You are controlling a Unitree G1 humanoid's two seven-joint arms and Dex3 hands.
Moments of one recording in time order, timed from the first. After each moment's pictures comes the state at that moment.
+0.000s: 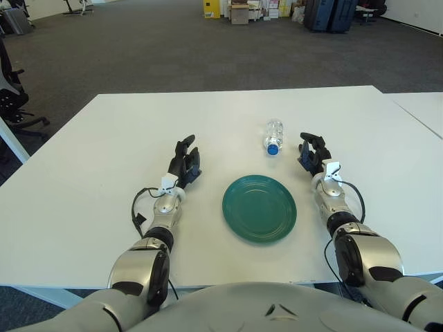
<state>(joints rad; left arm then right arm) -0.37 0.02 0.13 1.20 0.01 -0.77 -0.08 -0.50 -0.13 -0.17 1.21 0.01 -0.52 -0.05</state>
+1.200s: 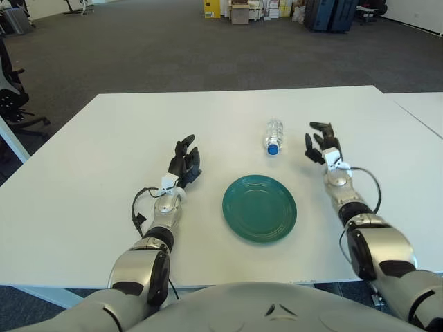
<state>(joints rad) -0.37 0.01 0.13 1.20 0.01 -0.76 -0.07 -0.61 -0.32 0.04 1.16 -0.33 -0.48 -0.38</state>
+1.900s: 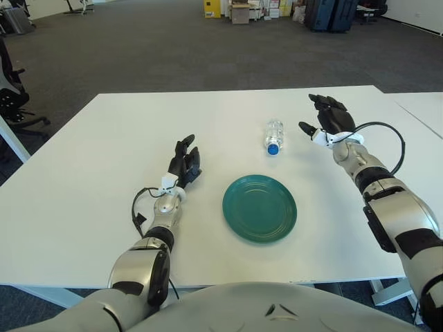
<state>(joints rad) -0.37 0.01 0.12 1.20 0.02 -0.76 -0.07 -0.81 -0.39 0.38 1.24 -0.65 -0.38 -0.45</state>
